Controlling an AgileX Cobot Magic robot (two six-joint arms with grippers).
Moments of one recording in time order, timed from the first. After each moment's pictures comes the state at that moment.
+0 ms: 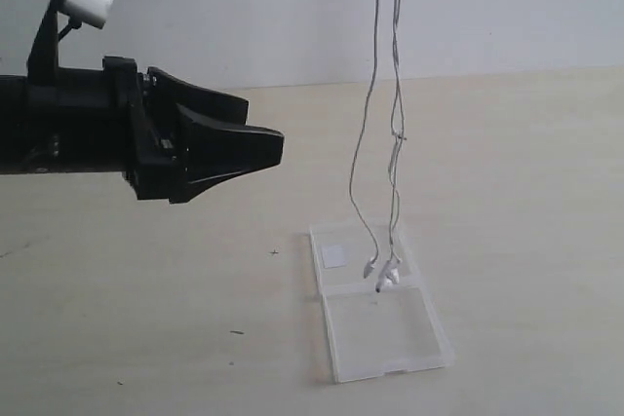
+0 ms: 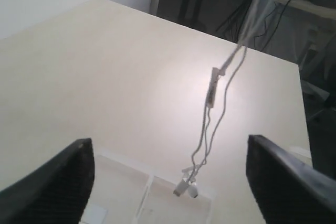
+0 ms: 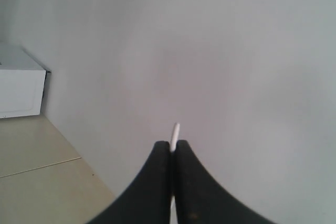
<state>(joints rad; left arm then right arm) -0.21 1.45 -0.77 -1.73 0.86 1.88 0.48 1.43 -2.12 0.55 0.83 -0.66</state>
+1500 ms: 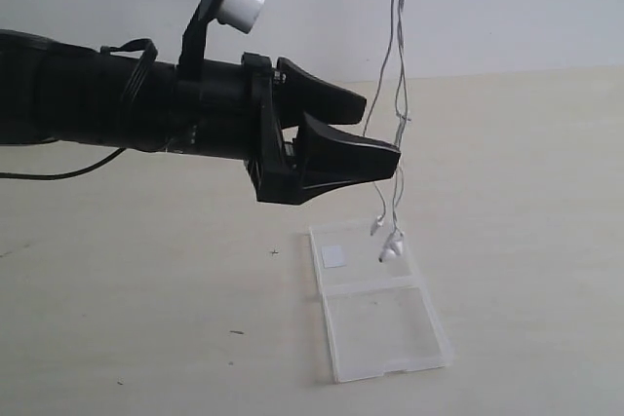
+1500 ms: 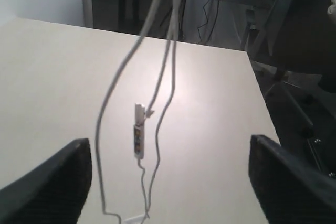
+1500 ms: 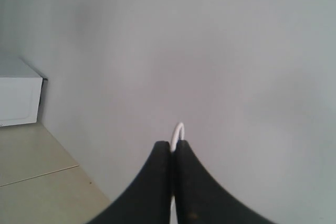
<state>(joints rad) -0.38 1.71 -1.02 -1.73 0.94 1.99 0.48 1.43 -2.12 0.55 0.81 -0.65</state>
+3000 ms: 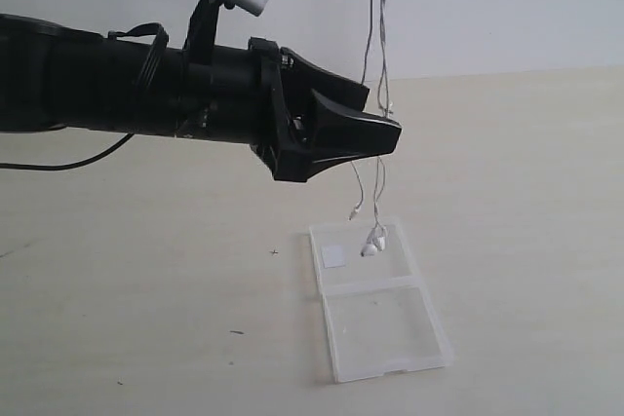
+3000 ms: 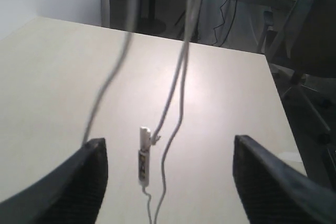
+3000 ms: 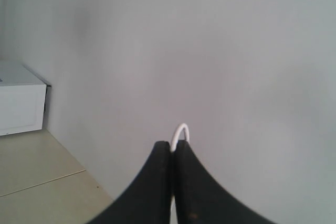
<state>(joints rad) -0.39 1.71 -1.06 -1.73 0.87 1.95 0.48 1.43 -2.12 0.55 0.80 -0.61</state>
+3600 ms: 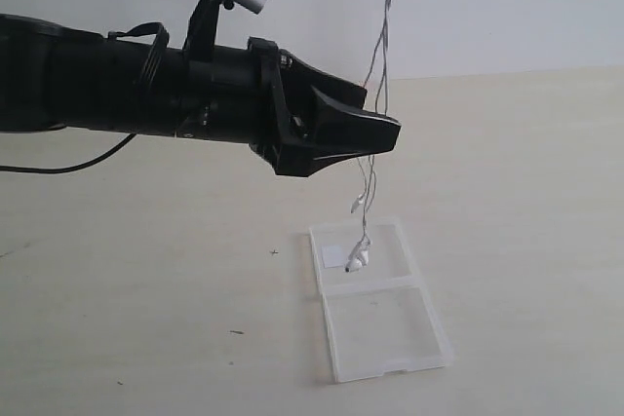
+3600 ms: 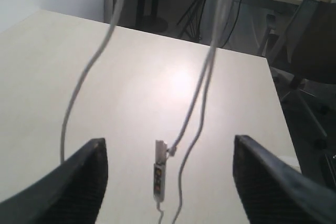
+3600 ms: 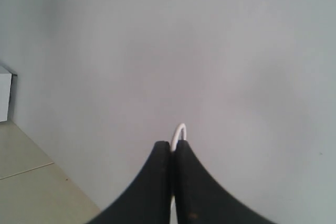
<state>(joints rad) -0.39 1.71 -1.06 -1.73 0.85 1.91 0.48 1.43 -2.12 0.42 0.78 -0.56</state>
